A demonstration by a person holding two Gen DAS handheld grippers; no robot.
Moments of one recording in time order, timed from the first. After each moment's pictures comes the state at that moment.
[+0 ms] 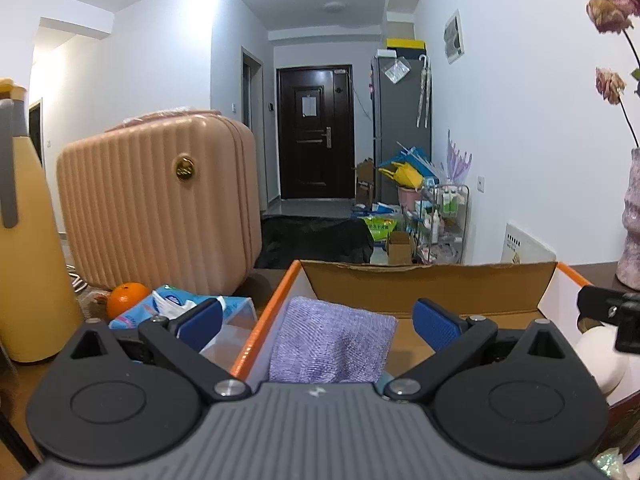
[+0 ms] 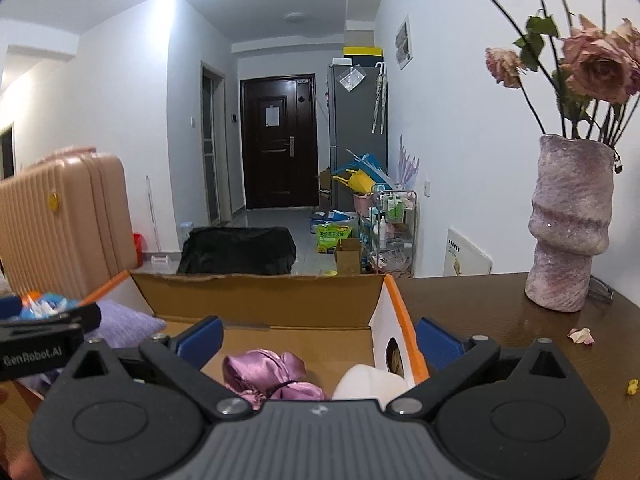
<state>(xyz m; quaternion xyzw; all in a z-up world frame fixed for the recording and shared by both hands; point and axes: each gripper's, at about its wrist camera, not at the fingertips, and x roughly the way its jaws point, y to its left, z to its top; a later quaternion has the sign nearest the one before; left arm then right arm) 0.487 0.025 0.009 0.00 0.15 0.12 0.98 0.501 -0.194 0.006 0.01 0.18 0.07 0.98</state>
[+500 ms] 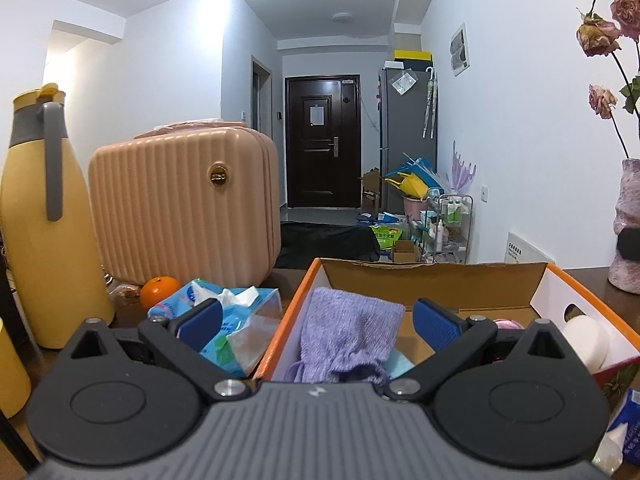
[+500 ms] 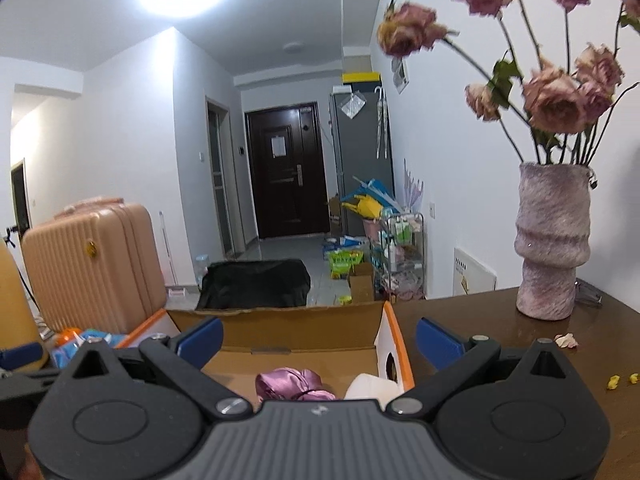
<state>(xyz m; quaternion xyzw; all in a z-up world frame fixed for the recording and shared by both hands) 0.439 0.028 0.017 -0.01 0.14 0.12 0.98 0.446 -0.212 0.038 0.05 0.14 0.09 0.99</state>
